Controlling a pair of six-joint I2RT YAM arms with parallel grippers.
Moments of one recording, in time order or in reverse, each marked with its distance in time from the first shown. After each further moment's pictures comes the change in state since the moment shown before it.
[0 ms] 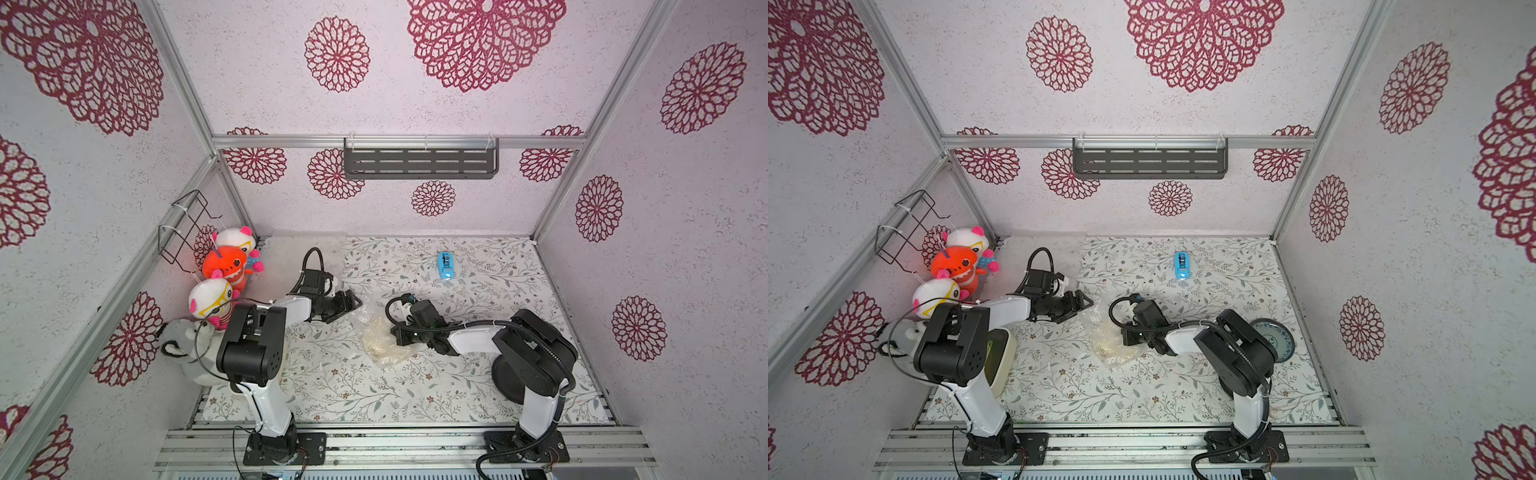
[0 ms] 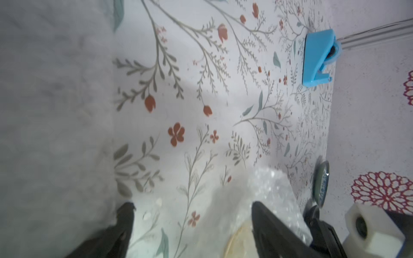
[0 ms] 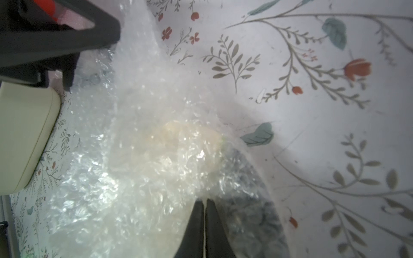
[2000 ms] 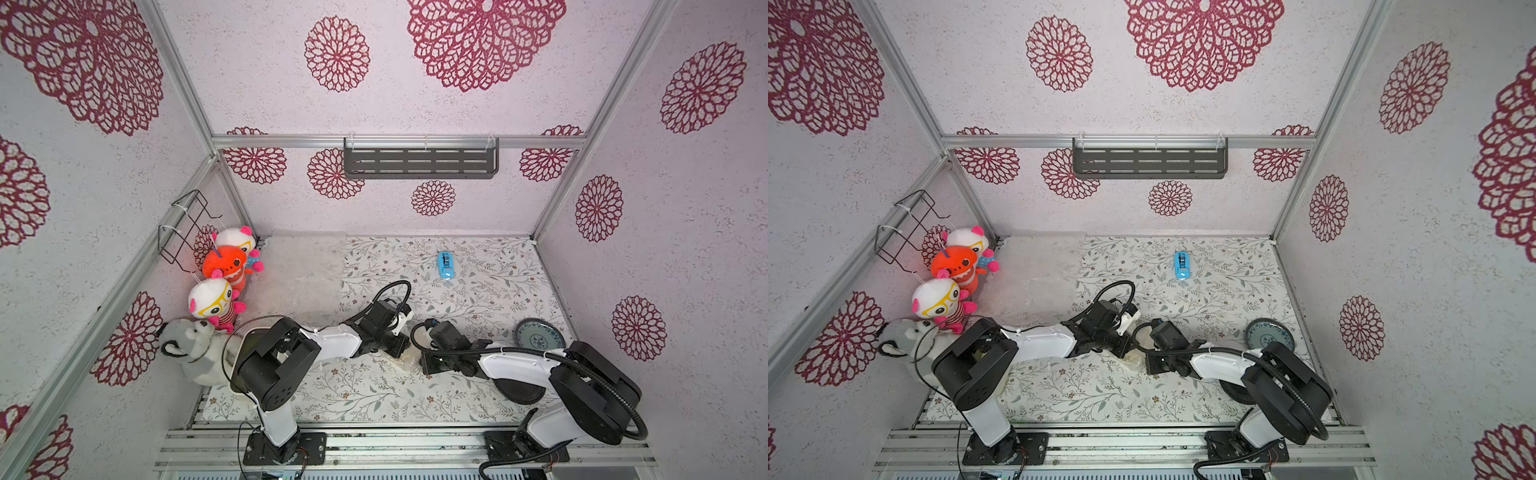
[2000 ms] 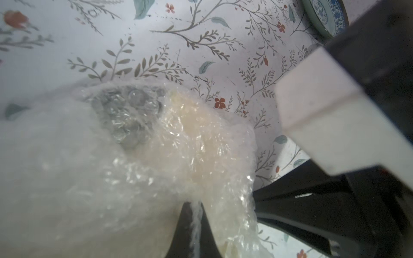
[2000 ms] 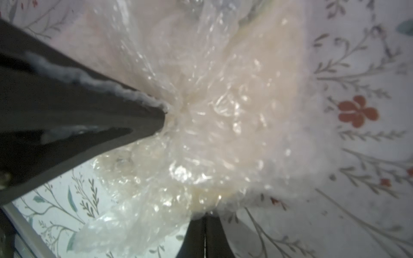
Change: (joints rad) left arm -0.584 -0.117 -0.196 0.197 -0.207 0.294; right arm 0.047 -0.343 -0.237 -0.358 0.059 0.105
